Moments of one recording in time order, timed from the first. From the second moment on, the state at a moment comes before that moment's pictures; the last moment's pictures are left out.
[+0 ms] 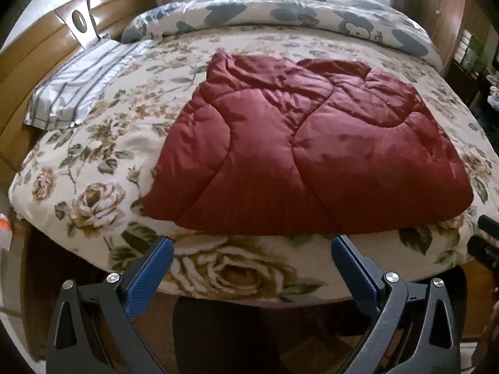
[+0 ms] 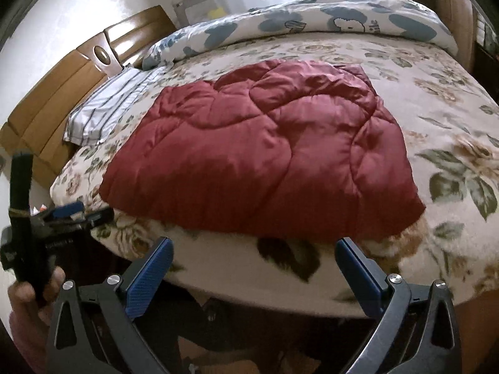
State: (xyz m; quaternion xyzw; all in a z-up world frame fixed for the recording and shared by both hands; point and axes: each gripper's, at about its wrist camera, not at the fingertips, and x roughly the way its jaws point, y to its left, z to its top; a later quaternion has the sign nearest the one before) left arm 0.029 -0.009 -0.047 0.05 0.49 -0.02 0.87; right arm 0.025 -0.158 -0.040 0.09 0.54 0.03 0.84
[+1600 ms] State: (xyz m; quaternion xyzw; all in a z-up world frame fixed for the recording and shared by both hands) left arm 0.070 -0.023 -0.027 0.07 0.48 -0.02 0.87; right arm 0.073 -0.167 -0.025 0.08 0.53 0.02 0.84
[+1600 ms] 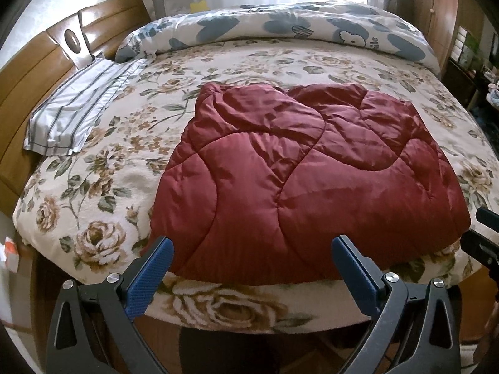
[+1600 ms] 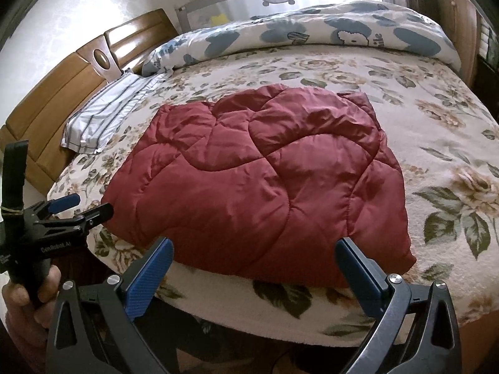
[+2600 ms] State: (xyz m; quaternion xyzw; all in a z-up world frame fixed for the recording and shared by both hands) left arm 0.075 -0.026 -0.028 0.06 0.48 -0.03 0.87; right arm 0.075 -0.165 -0.027 0.08 0.53 0.02 0.84
